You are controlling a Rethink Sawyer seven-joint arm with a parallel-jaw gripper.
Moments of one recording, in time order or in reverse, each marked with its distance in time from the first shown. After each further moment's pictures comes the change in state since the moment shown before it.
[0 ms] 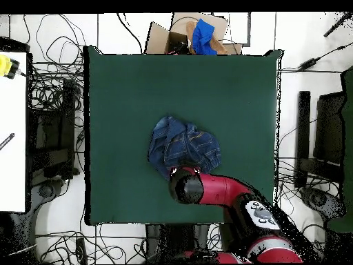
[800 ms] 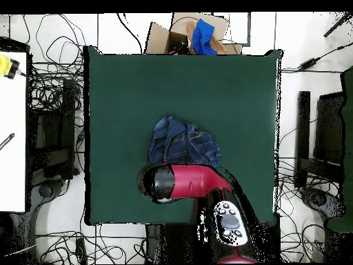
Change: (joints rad) arm 0.185 -0.191 -0.003 -0.017 0.062 0.439 0.000
